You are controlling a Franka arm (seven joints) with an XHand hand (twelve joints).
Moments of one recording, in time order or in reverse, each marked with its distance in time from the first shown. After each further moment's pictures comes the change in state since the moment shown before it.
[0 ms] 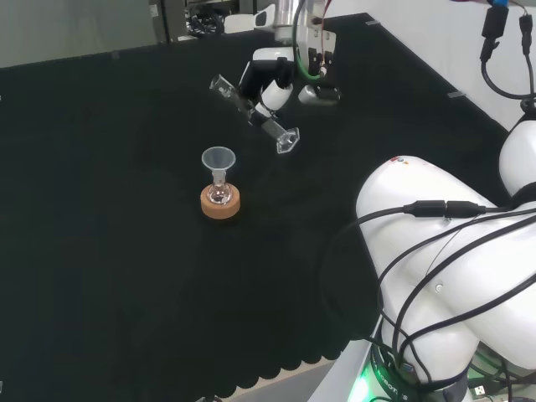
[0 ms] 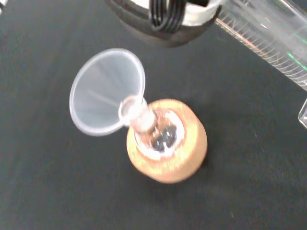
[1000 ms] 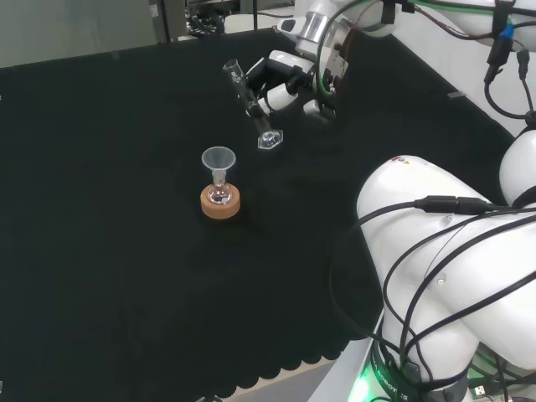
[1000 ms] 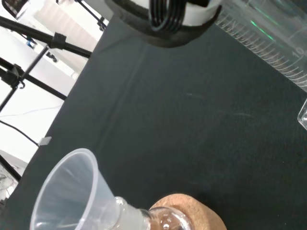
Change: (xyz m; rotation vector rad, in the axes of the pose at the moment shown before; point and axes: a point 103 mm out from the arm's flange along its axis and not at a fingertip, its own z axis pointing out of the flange) arm -0.056 0.051 0.011 -0.227 0.242 -0.153
